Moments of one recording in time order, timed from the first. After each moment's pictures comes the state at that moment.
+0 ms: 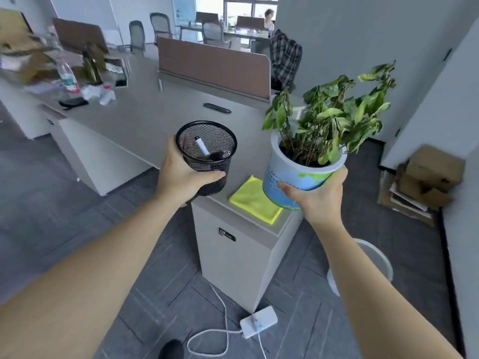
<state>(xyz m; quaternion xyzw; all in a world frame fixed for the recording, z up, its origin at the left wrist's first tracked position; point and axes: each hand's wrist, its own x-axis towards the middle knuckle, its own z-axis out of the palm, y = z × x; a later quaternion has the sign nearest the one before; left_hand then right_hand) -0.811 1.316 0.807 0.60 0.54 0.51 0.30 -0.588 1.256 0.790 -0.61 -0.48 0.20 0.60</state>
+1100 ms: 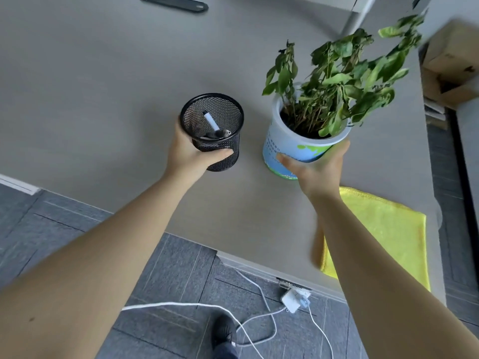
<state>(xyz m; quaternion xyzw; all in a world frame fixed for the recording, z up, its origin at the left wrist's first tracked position) -0.838 1.729 0.600 0.63 0.49 0.35 0.49 -0.663 1.618 0.610 -0.76 -0.31 0.20 0.53</state>
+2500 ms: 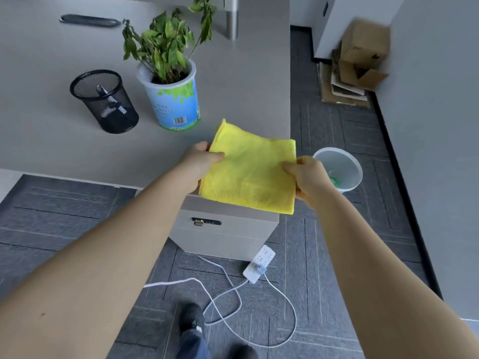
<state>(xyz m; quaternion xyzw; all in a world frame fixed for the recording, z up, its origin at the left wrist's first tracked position) -0.712 1.505 0.640 0.59 0.49 0.15 0.62 -0.570 1.376 0.642 -0.78 -0.11 0.40 0.46</state>
